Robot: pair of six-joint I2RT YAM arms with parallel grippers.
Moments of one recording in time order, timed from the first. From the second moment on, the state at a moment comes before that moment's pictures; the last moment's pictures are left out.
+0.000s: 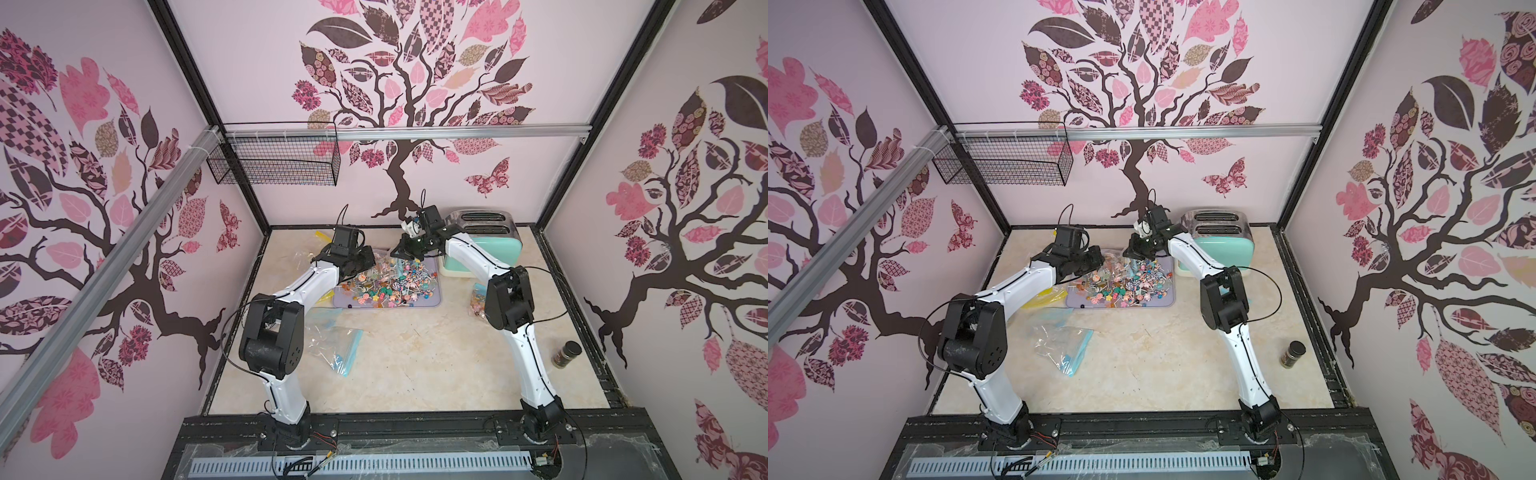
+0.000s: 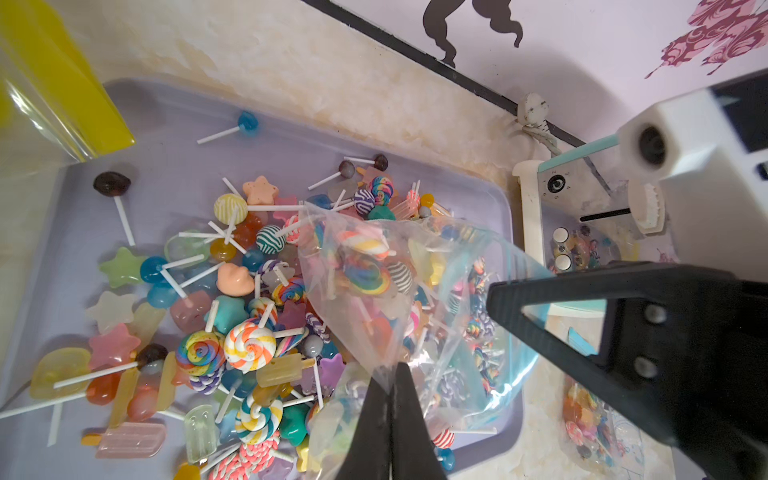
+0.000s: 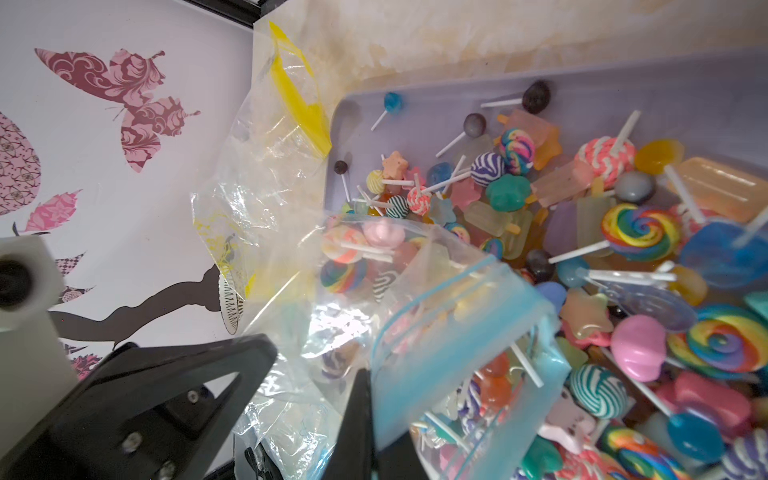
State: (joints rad) left arm -0.29 1.80 1.36 -0.29 0.16 -0.56; right arm 0.46 2.40 2.21 -0.64 -0.63 0.62
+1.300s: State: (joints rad) left arm -0.29 1.78 1.65 -0.69 -0.05 -0.29; right arm 0.46 2.35 2.02 -0.51 -0.66 0.66
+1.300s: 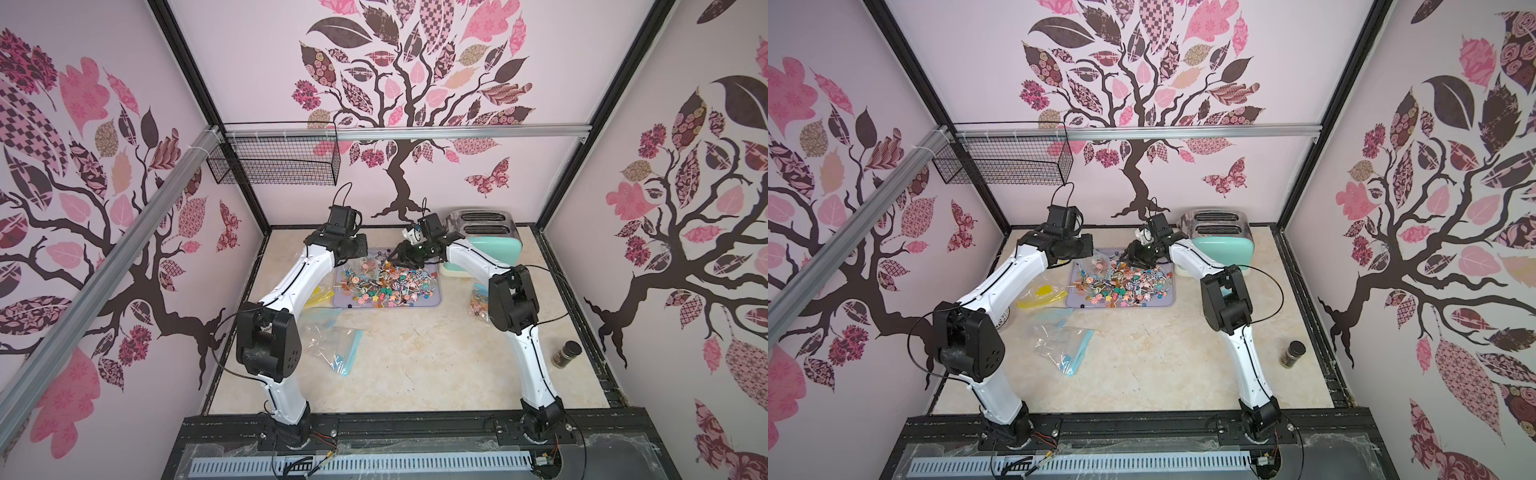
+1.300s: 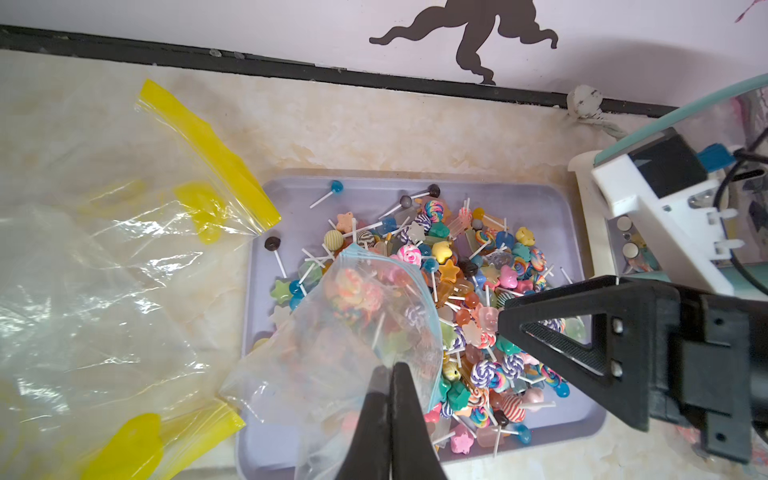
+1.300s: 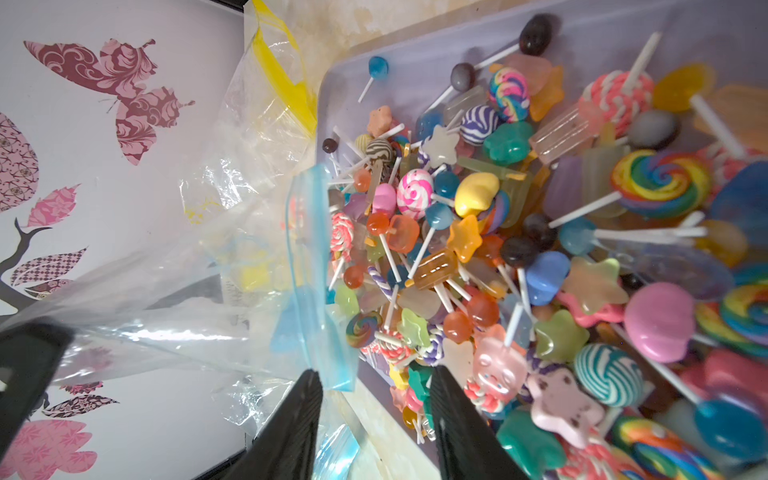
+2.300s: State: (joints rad) left arm -0.41 1.35 1.23 -0.73 0.22 -0.39; right arm 0.44 1.69 1.35 -0.50 -0.51 0.54
